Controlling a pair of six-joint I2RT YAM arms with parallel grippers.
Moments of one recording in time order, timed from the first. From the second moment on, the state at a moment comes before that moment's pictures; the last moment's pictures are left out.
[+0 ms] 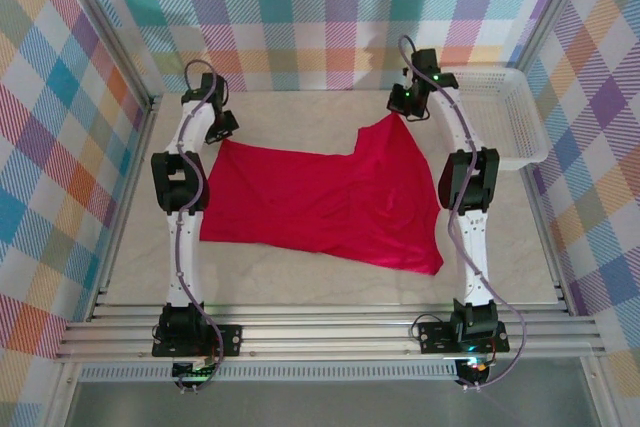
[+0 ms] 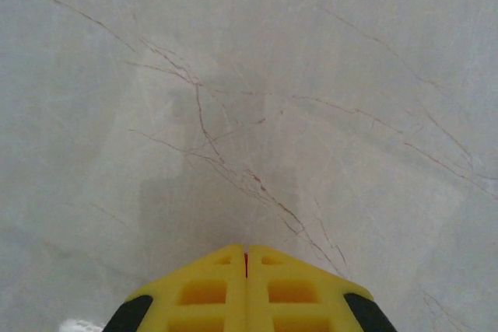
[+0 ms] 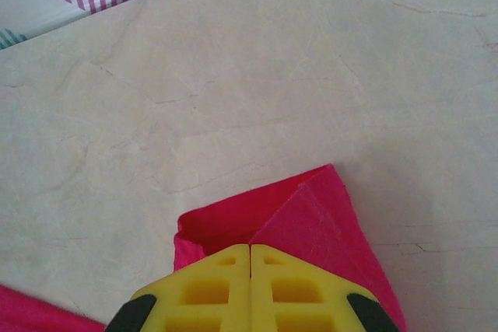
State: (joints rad) left arm 0.01 2.60 2.46 -1.03 -0.08 -0.47; right arm 0.14 2.49 2.47 -0.93 -0.25 0.36
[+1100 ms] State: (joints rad) left arm 0.04 1.95 1.64 -0.96 -0.24 -0.51; right arm 0.16 1.37 0.99 -0.60 -0.49 0.39
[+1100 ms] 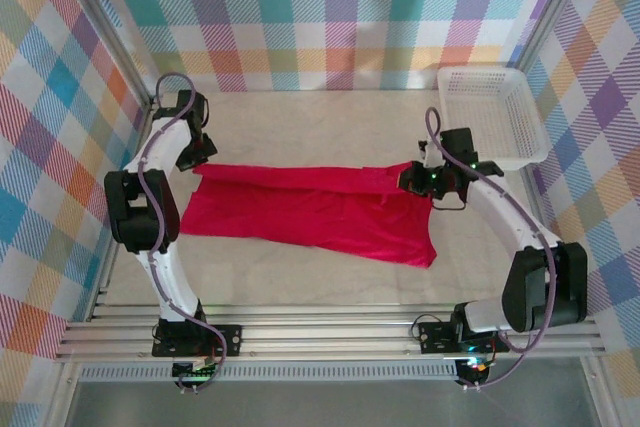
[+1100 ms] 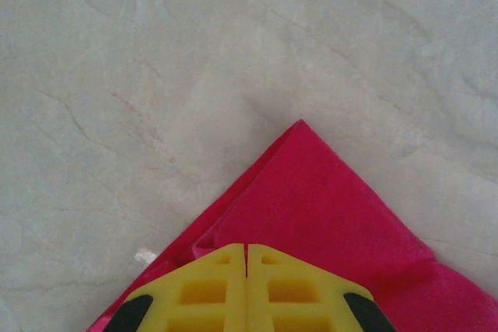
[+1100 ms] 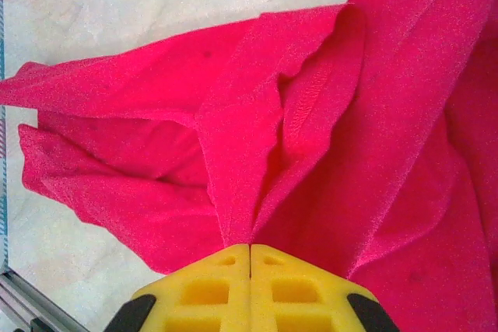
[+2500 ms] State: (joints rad) left arm -0.10 1.78 1.37 -0.87 -0.21 -0.58; right arm 0.28 1.76 1.14 -0.52 -0.31 0.44
